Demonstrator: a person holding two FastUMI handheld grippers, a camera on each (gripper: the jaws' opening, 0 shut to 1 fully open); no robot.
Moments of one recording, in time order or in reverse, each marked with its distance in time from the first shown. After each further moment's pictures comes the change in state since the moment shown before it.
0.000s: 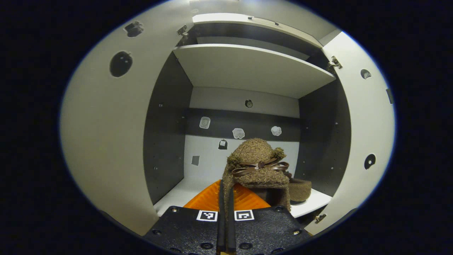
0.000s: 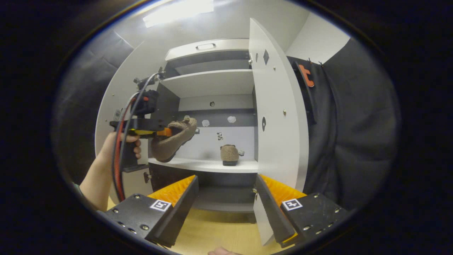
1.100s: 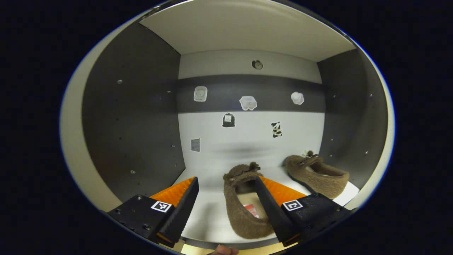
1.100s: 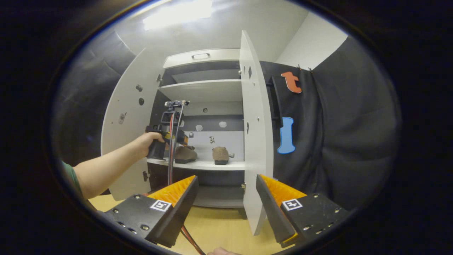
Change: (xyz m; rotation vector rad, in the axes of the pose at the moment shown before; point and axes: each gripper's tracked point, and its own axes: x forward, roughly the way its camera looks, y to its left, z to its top) left arm 0.048 0.014 -0.041 0.060 0.246 0.056; right arm -0.073 -0.016 0.000 -0.028 -0.051 -0.091
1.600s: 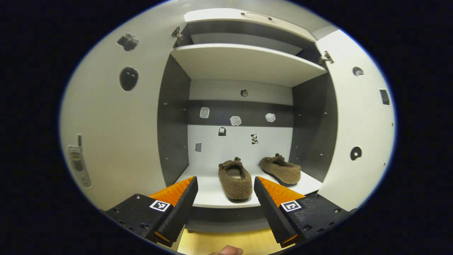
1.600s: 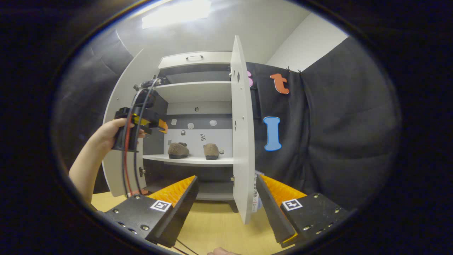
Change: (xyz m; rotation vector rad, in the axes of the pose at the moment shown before) left arm -0.162 -0.010 0.002 0.000 -0.127 -0.087; right arm -0.044 -0.027 0.001 -0.015 0.003 -0.088
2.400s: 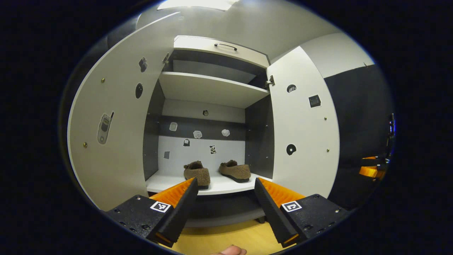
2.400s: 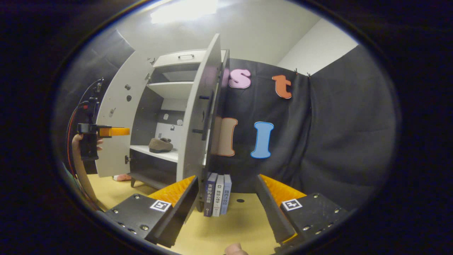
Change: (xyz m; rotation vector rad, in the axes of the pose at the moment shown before) left arm -0.095 -0.064 -0.024 -0.052 -0.196 -0.303; right arm 0.047 -0.182 0.056 -0.115 0.080 0.151
